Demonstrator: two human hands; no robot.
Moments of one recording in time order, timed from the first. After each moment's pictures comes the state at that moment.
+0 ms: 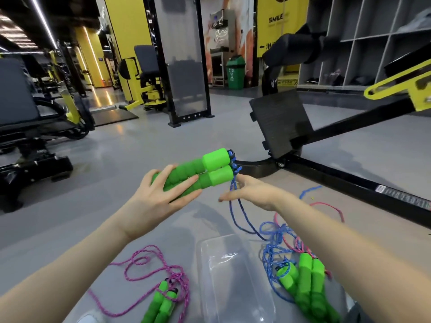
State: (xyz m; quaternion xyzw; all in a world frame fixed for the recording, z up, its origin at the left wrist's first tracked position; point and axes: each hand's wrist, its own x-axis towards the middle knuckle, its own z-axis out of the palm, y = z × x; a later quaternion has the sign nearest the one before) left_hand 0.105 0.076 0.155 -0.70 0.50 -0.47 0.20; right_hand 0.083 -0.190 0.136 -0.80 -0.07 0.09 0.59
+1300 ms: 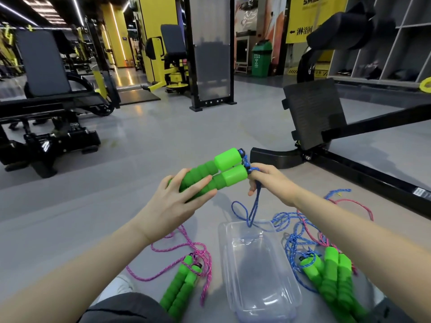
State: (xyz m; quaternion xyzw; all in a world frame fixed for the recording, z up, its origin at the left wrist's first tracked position) left_hand 0.091 0.127 0.104 -0.75 0.48 -0.45 0.09; right_hand 0.088 -0.145 0.123 -0.81 -0.08 0.00 0.59
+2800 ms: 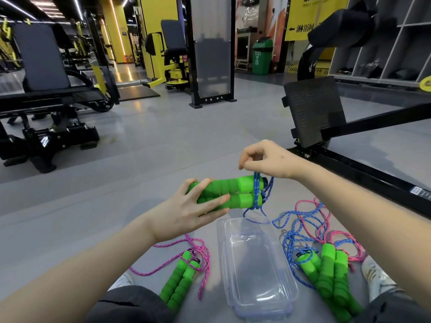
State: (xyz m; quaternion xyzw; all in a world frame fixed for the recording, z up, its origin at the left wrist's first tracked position) left_hand 0.076 0.113 0.102 -0.70 0.57 -0.39 0.18; right_hand 0.076 -0.141 0.184 -0.91 -0.20 -0.03 0.36
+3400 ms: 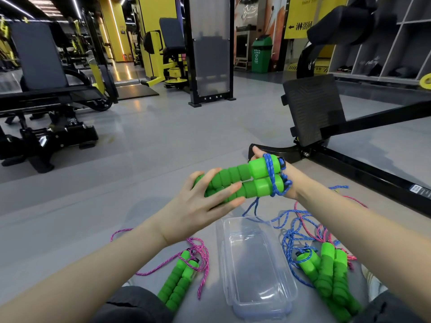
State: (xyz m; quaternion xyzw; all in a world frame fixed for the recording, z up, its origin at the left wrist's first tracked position) left_hand 0.060 0.084 0.115 -0.70 0.54 -0.46 0.08; right_hand 0.083 -0.158 0.137 -0.57 0.00 0.12 0.81
